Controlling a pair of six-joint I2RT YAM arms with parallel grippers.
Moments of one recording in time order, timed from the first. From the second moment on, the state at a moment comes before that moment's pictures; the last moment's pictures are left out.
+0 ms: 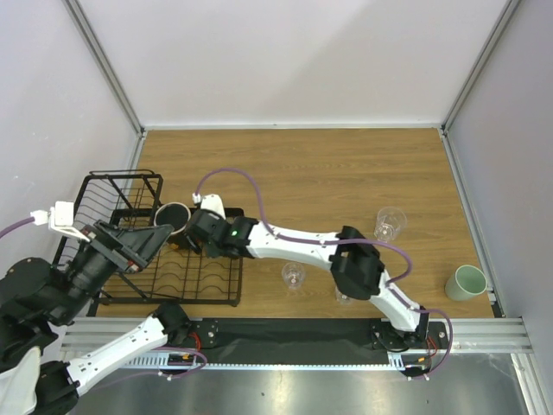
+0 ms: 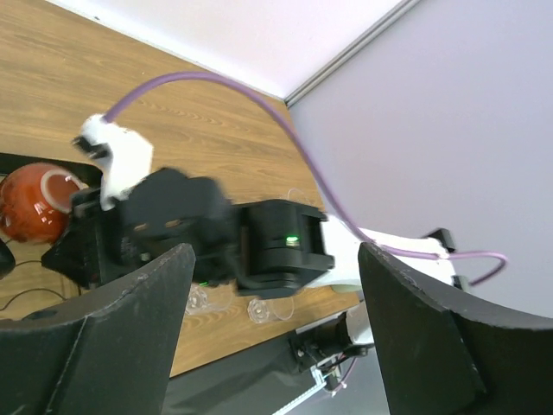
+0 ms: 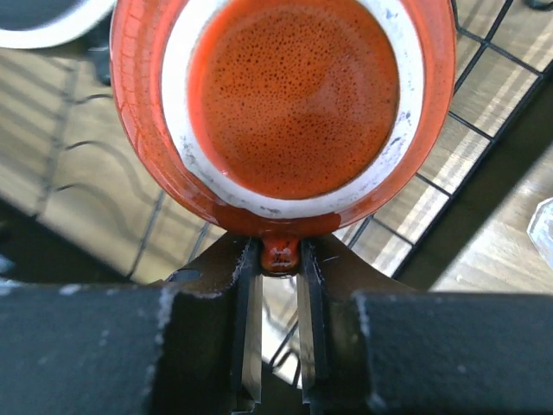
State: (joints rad) left arm -0.84 0.44 1.38 -1.01 -0.35 -0.82; right arm 1.24 2.21 1.96 -0.58 0.32 0.70
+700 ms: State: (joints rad) left arm -0.84 0.43 1.50 -1.12 -0.34 -0.69; right arm 1.23 2.31 2.04 -0.68 0.44 0.68
